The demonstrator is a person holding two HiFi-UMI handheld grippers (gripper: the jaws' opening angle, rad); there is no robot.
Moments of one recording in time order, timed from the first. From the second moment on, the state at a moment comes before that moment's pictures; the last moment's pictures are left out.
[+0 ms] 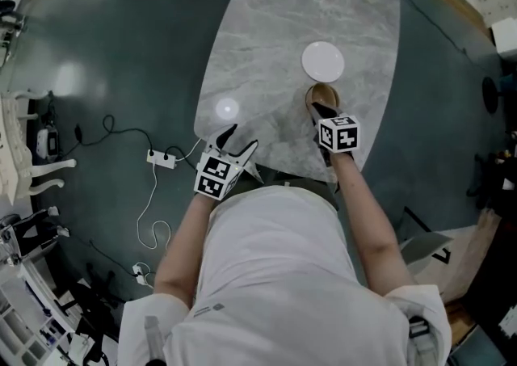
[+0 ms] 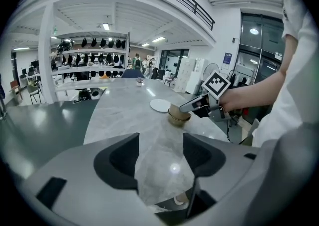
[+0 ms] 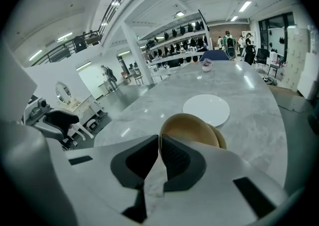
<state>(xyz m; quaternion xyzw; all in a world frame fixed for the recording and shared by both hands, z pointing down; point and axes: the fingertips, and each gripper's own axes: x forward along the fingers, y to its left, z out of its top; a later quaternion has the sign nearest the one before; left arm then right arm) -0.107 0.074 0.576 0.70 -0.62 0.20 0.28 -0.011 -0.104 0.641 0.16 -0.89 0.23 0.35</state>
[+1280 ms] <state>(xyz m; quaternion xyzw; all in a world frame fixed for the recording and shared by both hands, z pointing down) -0.117 0.104 0.583 0.68 -0.65 0.18 0.30 -0.025 -0.098 0.667 0.17 -0.89 0.20 0.38</state>
